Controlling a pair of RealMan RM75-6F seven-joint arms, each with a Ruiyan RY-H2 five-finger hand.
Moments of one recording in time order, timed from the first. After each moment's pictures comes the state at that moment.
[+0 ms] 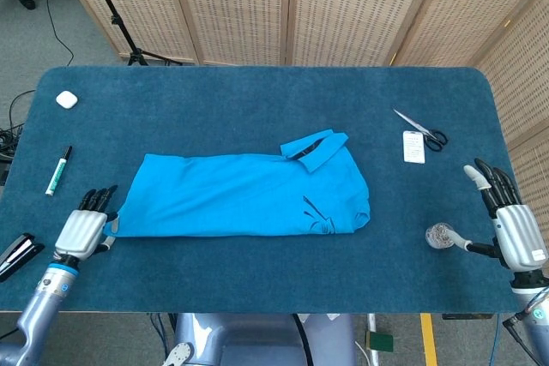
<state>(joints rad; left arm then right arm) -0.34 -1.42 0.01 -1.23 1.42 1.15 0.07 0.21 -1.08 0.10 -1.52 -1.59 1.52 0.44</state>
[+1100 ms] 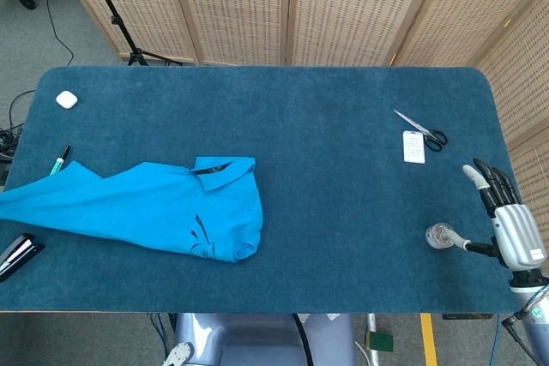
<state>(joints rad) -0.33 -1.37 -0.06 -0.66 1.24 0.90 -0.18 0.21 -1.08 0.11 -1.52 -1.58 1.51 0.43</state>
